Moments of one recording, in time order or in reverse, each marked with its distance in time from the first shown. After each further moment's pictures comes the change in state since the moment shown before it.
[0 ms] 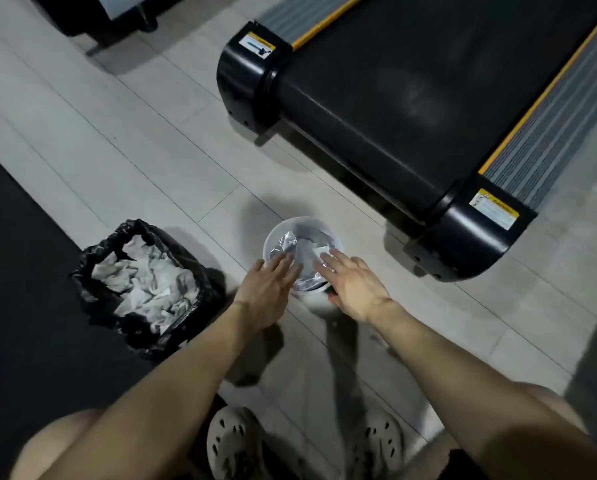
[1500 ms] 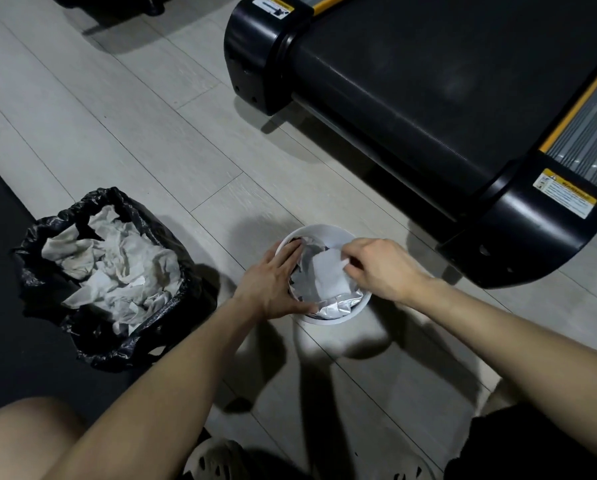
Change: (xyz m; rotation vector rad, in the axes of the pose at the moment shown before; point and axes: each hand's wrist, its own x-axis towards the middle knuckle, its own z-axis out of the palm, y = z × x) left_hand 0.050 -0.024 0.096 -0.406 0.052 -0.151; right_hand 0.040 0.022 0.010 0.140 0.179 -0.027
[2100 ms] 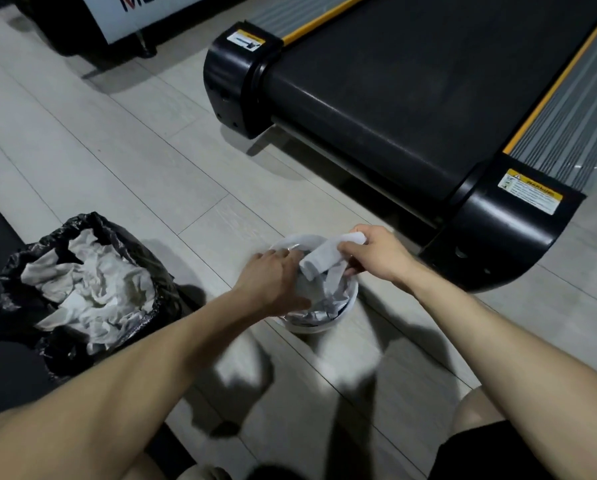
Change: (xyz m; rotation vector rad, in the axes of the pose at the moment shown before) left_hand 0.006 0.065 -0.057 0.170 0.064 0.053; right_hand -0.005 0.020 -0.030 0.987 0.056 0.520
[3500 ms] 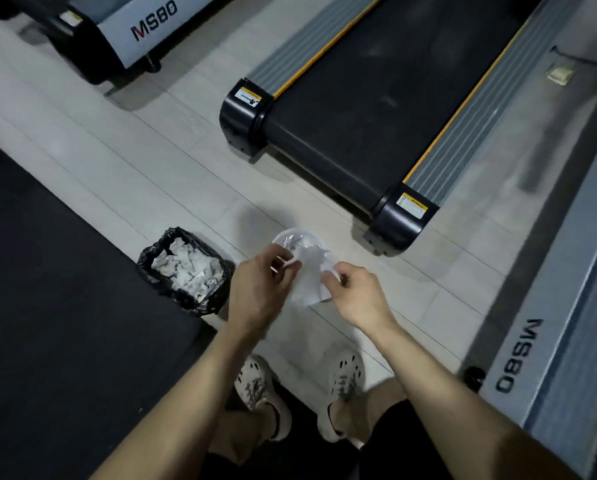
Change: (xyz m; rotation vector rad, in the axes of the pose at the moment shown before) left_hand -0.234 0.131 -0.308 -0.644 0.329 -0.300; right_hand -0.333 -0.221 -0.036 -0.130 0.184 0.088
